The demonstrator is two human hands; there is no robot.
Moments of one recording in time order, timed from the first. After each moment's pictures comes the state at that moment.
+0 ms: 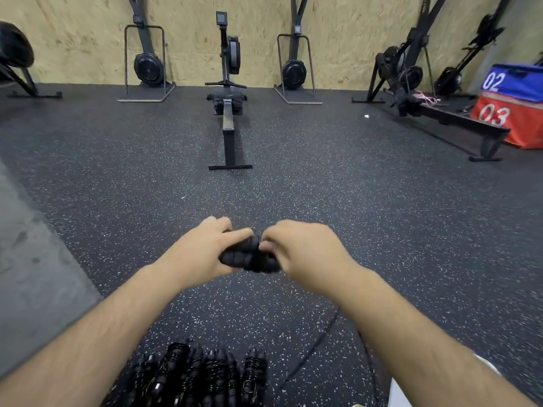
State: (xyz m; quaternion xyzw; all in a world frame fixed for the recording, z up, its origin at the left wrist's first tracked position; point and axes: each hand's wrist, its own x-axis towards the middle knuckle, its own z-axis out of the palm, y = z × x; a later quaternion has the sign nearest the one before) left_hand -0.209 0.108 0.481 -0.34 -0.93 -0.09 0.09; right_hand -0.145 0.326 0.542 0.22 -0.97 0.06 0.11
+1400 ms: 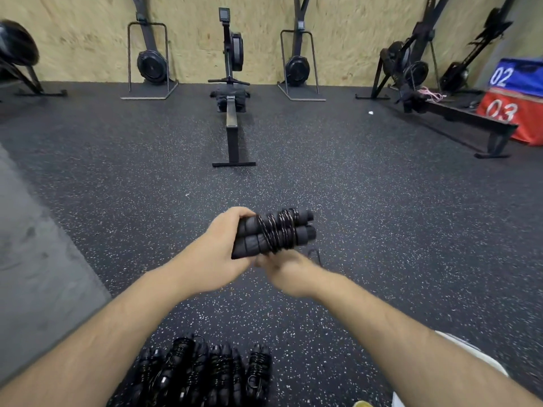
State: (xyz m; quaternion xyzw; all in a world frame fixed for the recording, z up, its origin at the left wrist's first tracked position) left_hand -0.175 0.121 0.499 -0.28 -0.89 -0.36 0.02; right_hand -0.163 0.310 0.478 0.14 -0.96 0.20 -0.15
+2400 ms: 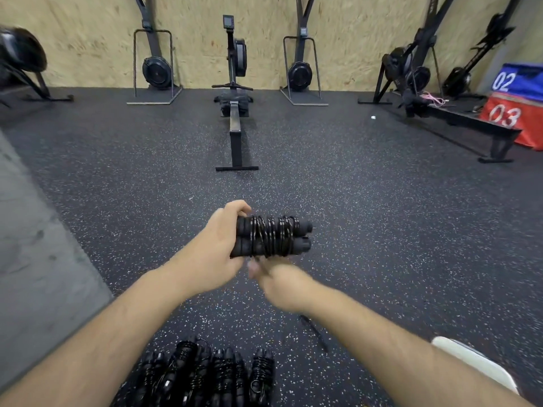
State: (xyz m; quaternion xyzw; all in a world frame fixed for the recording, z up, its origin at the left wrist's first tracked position) left_hand -0.175 0.115 0.508 -0.29 -0.90 -0.32 0.08; right_hand -0.154 0.292 0.470 0.15 -0.95 0.23 -0.14
